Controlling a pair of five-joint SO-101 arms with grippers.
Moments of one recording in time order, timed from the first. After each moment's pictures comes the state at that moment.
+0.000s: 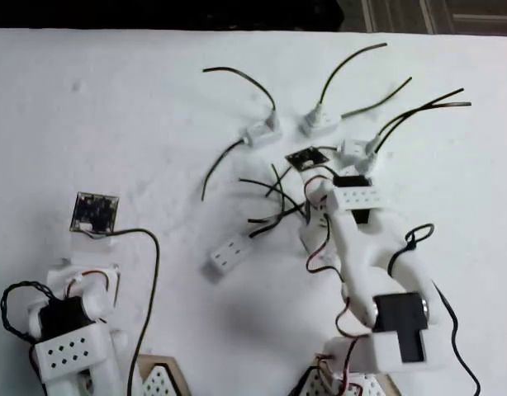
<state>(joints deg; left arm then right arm) -26.2 -79.7 83.1 67.4 -26.0 -7.6 -3.9 37.2 66.6 22.7</state>
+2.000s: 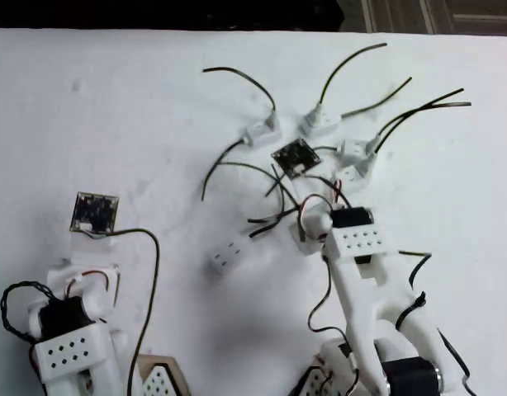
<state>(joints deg) -26.2 -79.7 83.1 67.4 -26.0 -12.1 -24.5 52.8 48.9 22.9</state>
